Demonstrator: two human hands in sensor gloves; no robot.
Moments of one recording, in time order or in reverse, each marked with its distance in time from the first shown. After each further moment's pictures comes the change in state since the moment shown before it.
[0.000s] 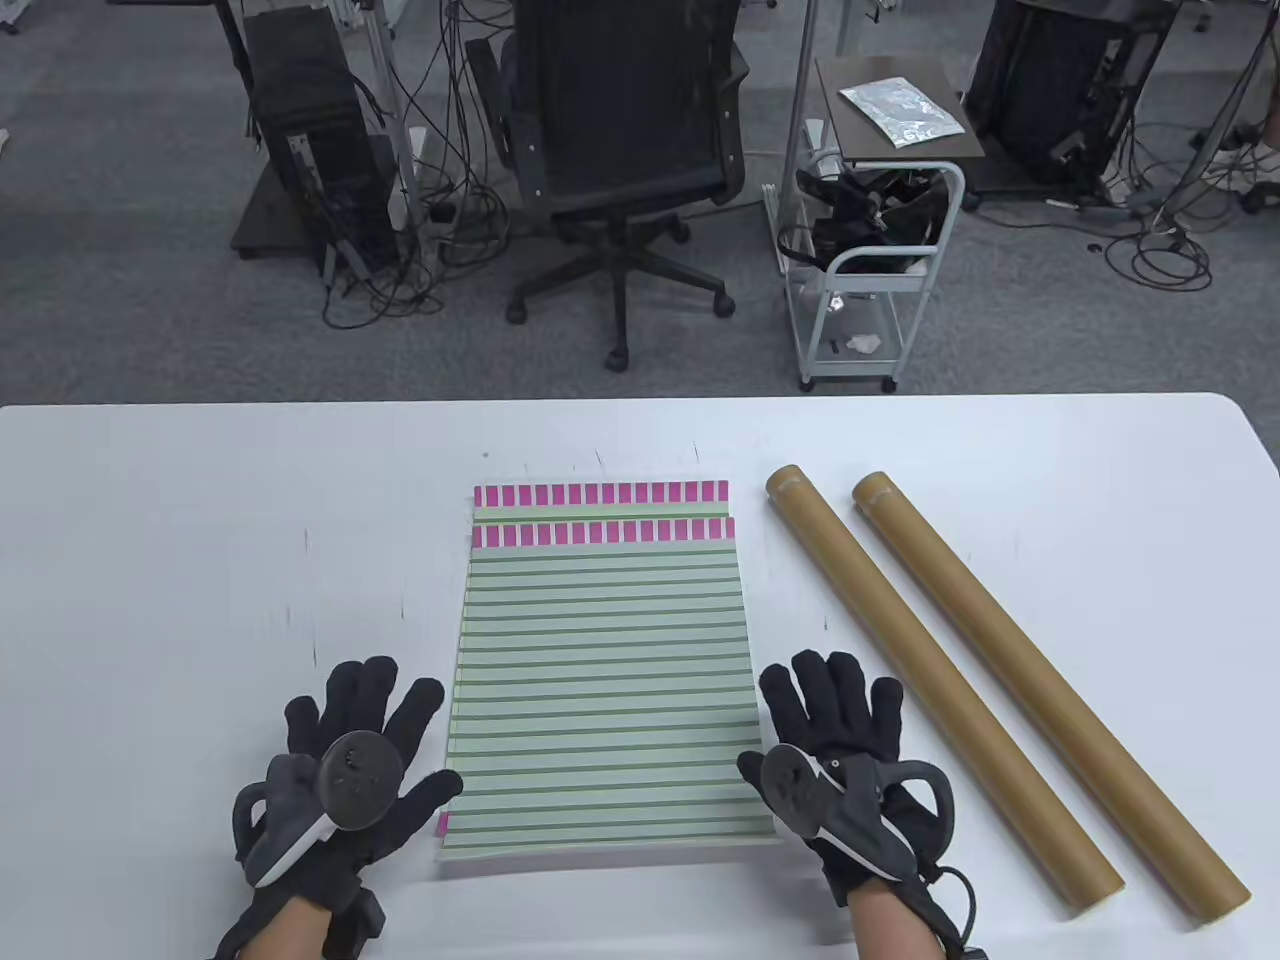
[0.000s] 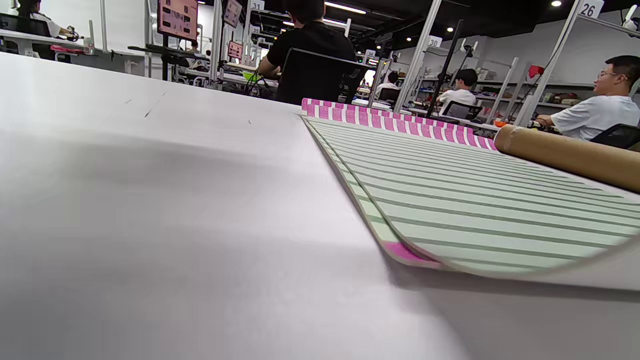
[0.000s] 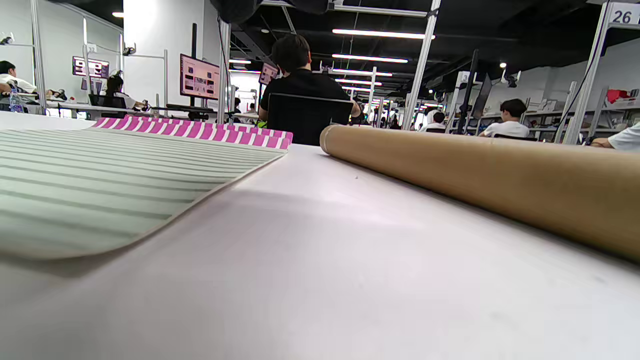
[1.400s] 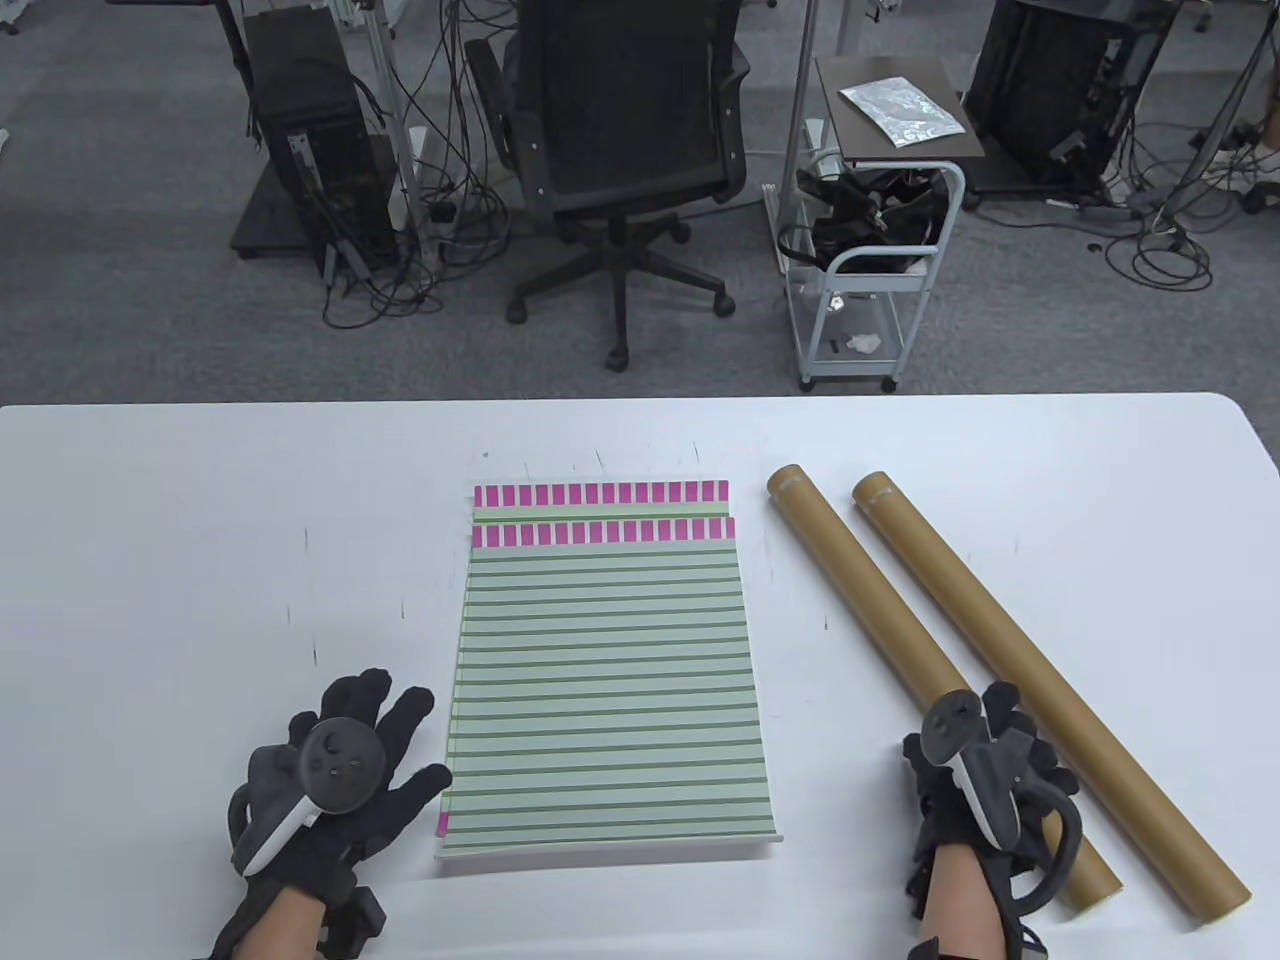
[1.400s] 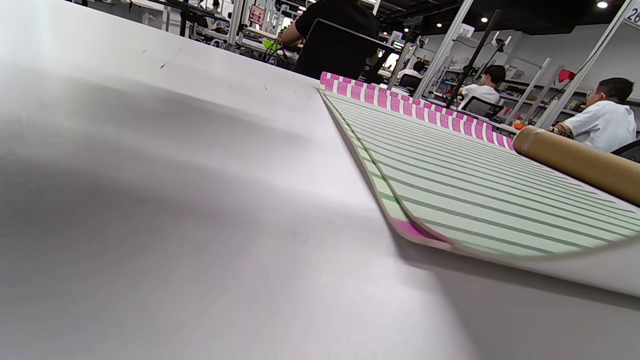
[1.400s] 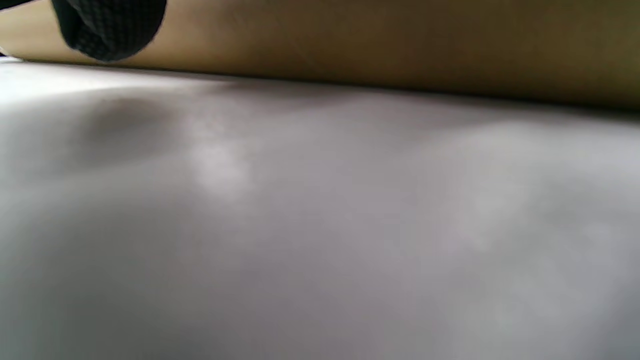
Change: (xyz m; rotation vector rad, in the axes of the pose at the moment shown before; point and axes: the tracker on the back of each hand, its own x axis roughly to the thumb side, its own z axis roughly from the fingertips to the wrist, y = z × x) left_hand -0.017 -0.008 -0.009 -0.081 0.050 0.113; right_hand -0.129 0.044 -0.002 0.268 0.736 -0.083
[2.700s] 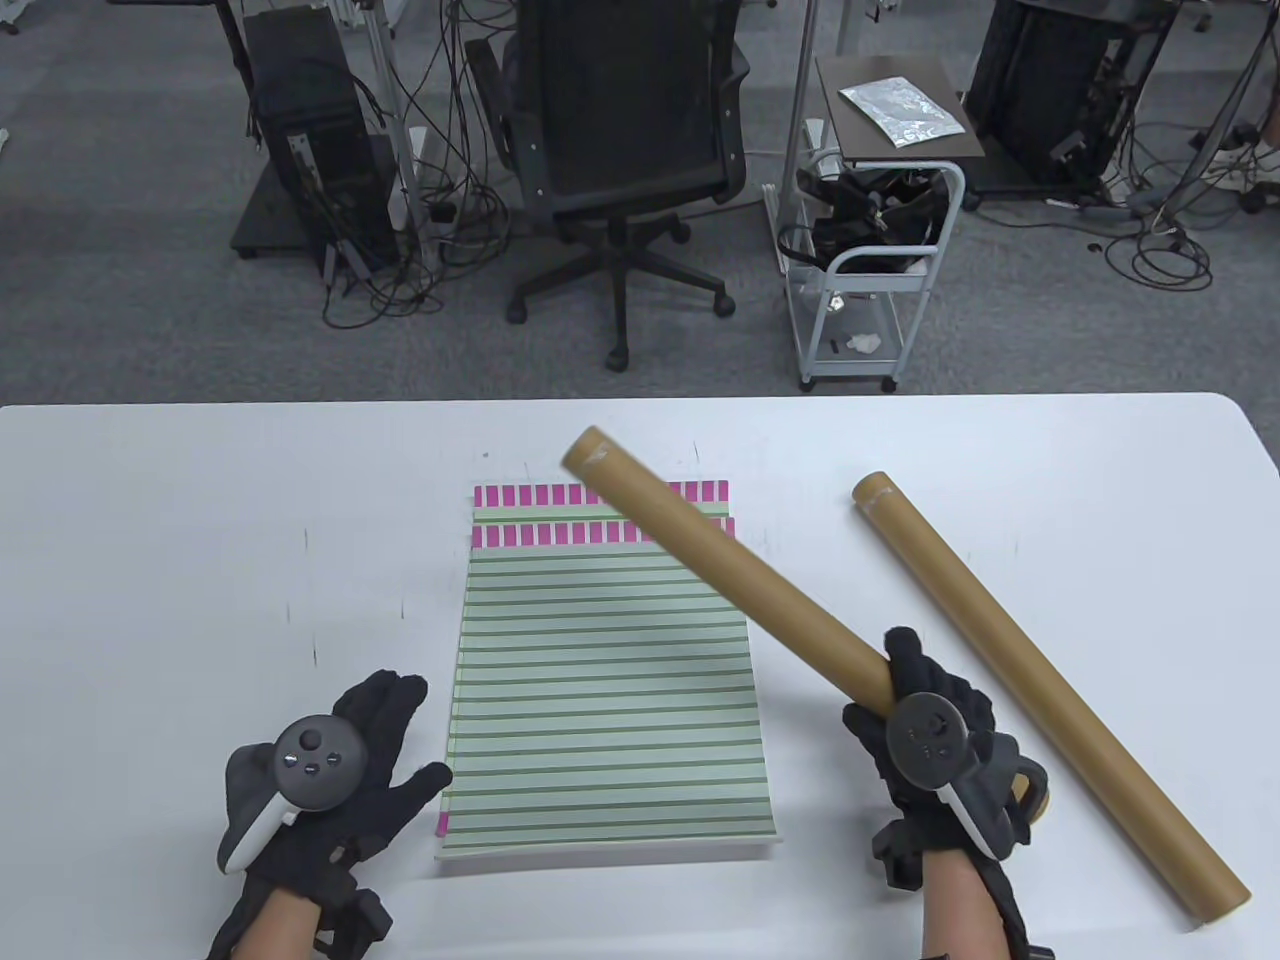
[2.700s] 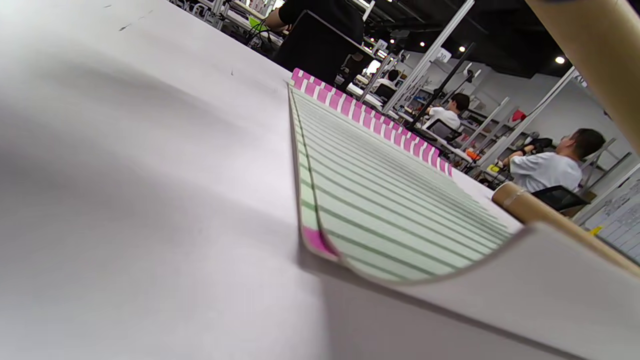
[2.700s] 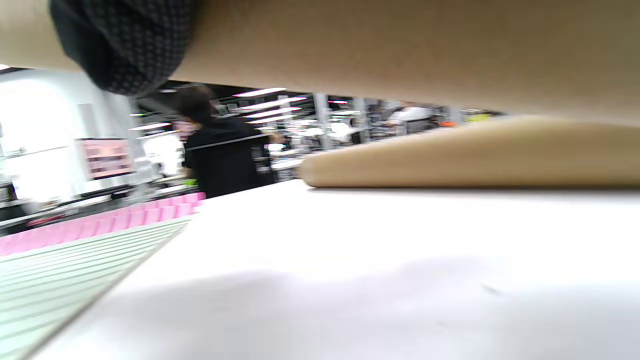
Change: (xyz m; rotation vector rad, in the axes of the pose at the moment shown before) left_hand -0.005 0.007 0.000 -0.030 -0.086 0.217; right_hand 0.046 -0.049 0.046 -0.308 -0.559 -0.239
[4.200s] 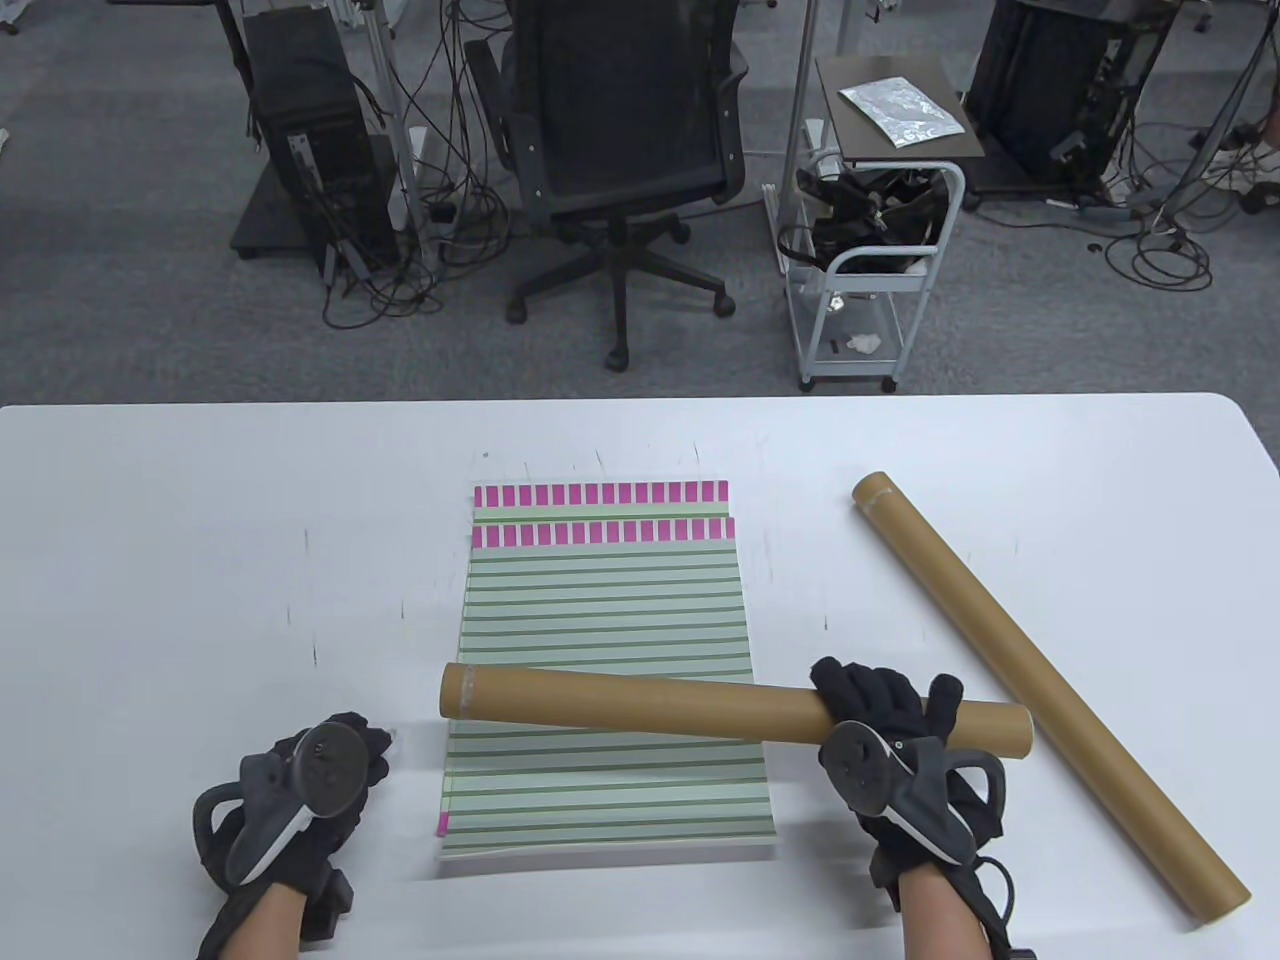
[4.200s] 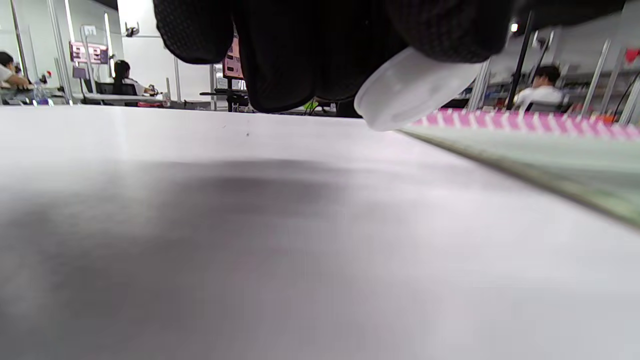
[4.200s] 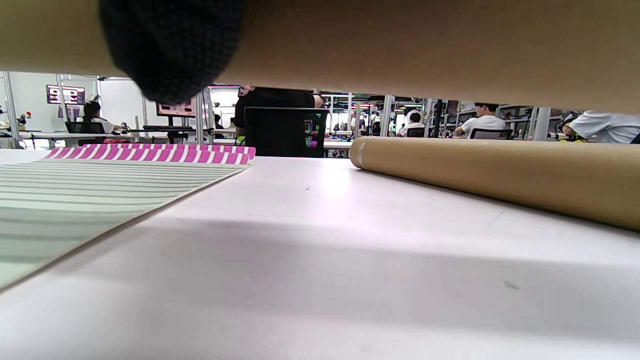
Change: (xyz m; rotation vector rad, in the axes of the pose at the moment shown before) left_hand -0.016 -0.001 -0.004 0.209 0.215 -0.480; right_hand 0.022 0.014 0.010 0.094 -0.146 0.195
